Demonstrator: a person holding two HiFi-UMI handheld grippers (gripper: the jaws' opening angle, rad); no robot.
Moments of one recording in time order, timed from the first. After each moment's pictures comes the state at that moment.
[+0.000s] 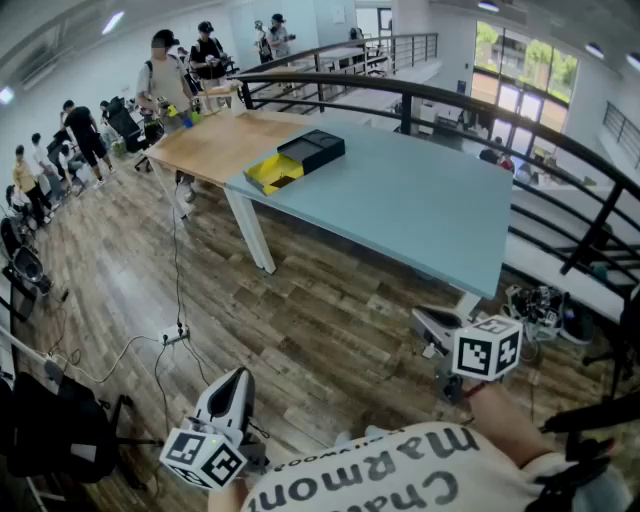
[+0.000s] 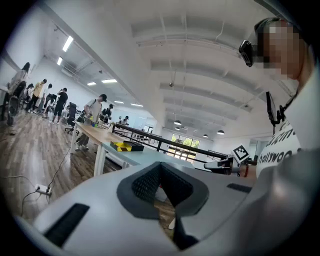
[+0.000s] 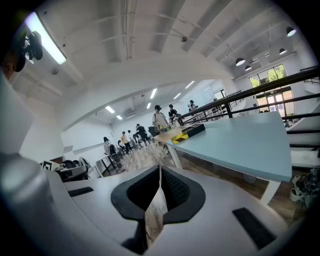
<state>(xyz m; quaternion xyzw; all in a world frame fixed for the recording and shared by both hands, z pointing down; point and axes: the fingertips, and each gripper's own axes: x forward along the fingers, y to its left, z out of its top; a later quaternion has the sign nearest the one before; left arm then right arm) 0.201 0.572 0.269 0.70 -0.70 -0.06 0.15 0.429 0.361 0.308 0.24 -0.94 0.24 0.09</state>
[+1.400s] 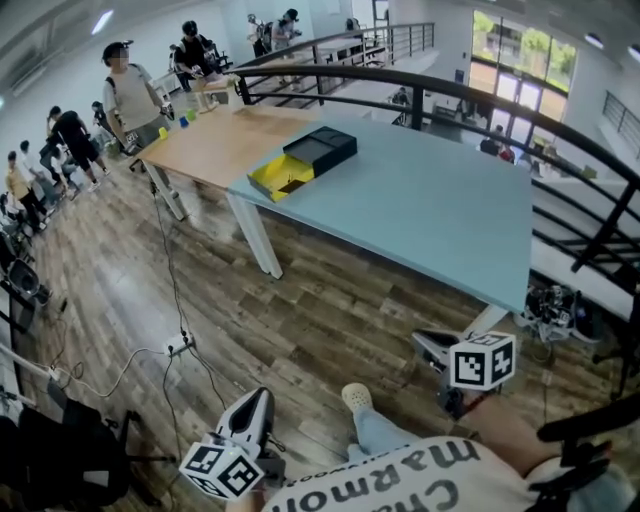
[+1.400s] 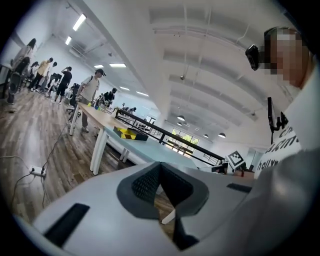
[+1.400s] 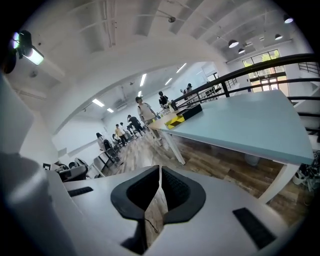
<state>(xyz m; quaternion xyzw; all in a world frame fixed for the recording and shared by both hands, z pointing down) 0.140 0.524 0.326 0.70 -0.67 -0.07 0.24 0.358 0.331 0.383 0.25 -0.90 0.31 0.16</state>
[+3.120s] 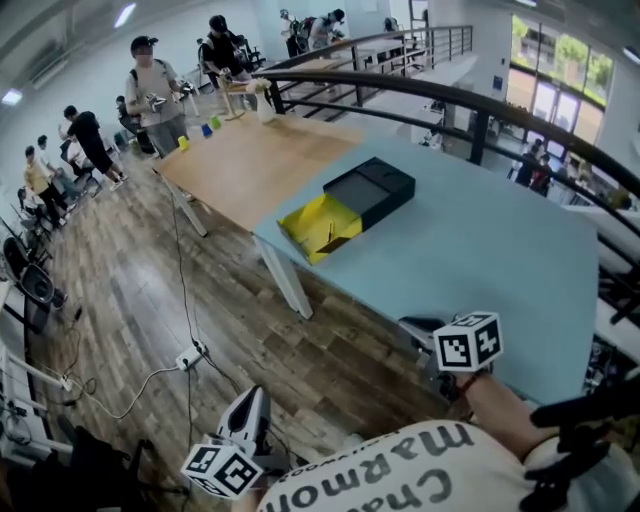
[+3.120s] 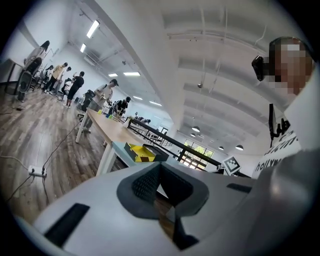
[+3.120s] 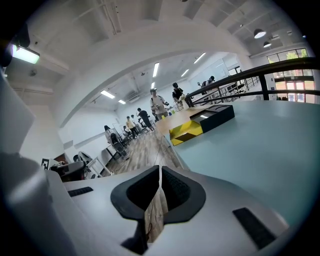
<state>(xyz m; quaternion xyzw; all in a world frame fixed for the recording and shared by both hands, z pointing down) -0.047 0.297 0.313 0.64 -0.73 -0.12 0.23 0.123 0.070 0.379 0.15 -0.93 0.28 0.19</state>
